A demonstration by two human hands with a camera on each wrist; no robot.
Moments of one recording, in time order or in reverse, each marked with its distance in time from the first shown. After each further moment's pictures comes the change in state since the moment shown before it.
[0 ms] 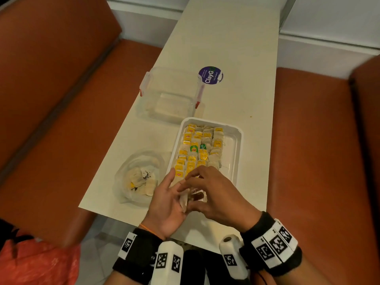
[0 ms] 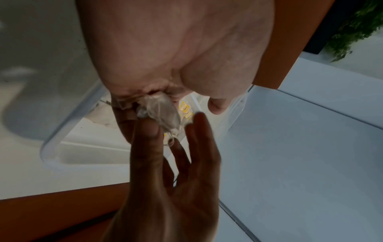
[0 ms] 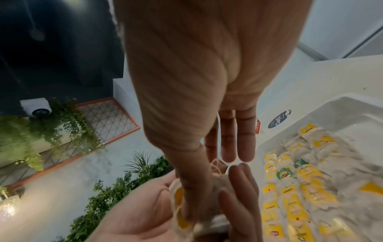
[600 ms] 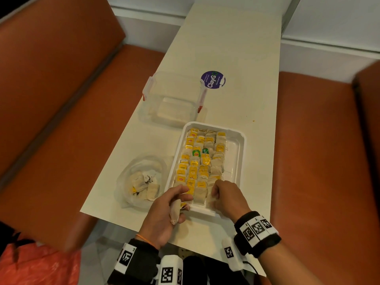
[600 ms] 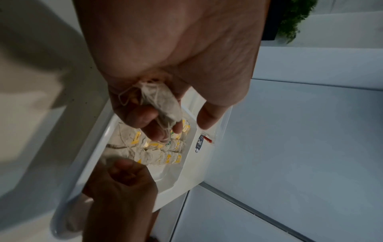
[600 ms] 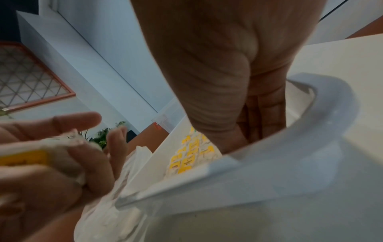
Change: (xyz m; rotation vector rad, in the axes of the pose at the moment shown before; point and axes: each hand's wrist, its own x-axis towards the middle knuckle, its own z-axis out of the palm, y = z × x) left_hand 0.005 -0.004 -0.026 0.255 0.250 0.186; right_hand 0.020 0.091 0.058 -0.055 -0.034 0.607
